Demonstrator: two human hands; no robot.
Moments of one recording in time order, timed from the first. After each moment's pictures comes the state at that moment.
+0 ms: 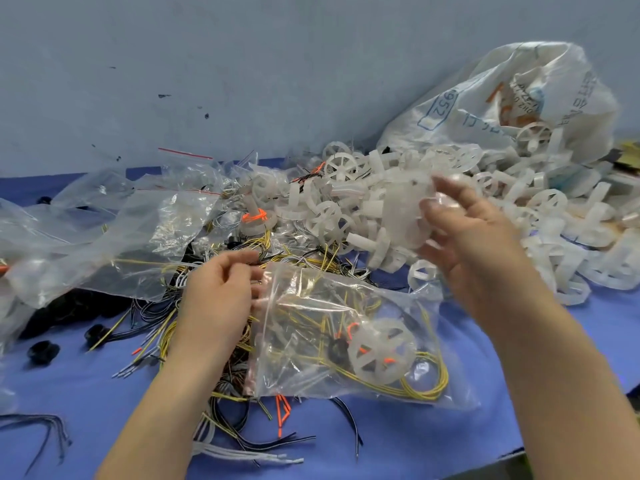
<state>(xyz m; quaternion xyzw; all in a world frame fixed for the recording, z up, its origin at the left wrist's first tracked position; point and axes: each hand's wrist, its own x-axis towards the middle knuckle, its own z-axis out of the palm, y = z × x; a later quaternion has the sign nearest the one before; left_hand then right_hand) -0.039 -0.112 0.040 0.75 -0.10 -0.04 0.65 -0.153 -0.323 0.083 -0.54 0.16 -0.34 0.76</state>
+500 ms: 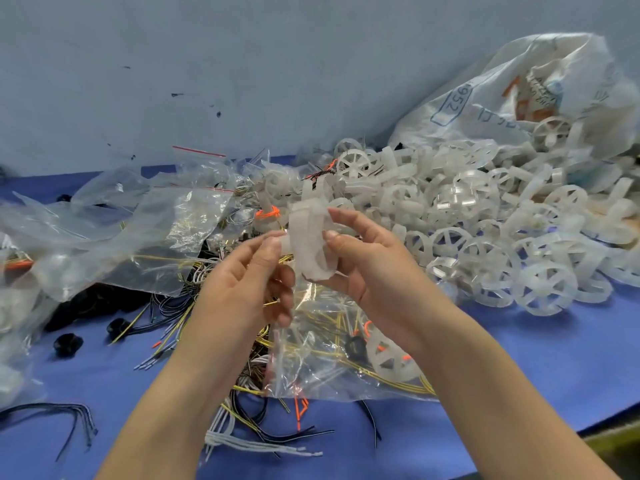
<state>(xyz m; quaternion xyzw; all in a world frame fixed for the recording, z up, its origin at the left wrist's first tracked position) -0.057 -0.100 0.048 0.58 -0.22 -0.16 0.77 -0.114 -0.248 0.064 -0.53 0.06 -0.13 0.83</state>
